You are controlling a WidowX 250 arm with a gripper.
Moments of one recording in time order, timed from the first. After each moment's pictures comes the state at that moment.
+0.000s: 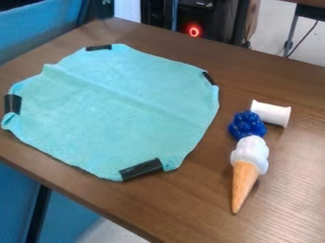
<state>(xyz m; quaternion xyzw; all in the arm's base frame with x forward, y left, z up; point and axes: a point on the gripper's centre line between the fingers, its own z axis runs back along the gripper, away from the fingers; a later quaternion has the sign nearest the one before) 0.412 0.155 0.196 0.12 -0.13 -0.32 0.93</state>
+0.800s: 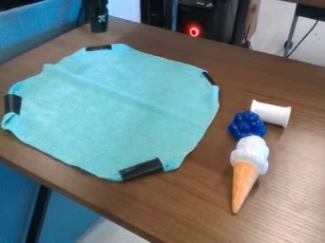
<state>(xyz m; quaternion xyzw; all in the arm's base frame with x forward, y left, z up) 0.448 0.200 0.148 0.15 -0.09 -0.30 0.94</state>
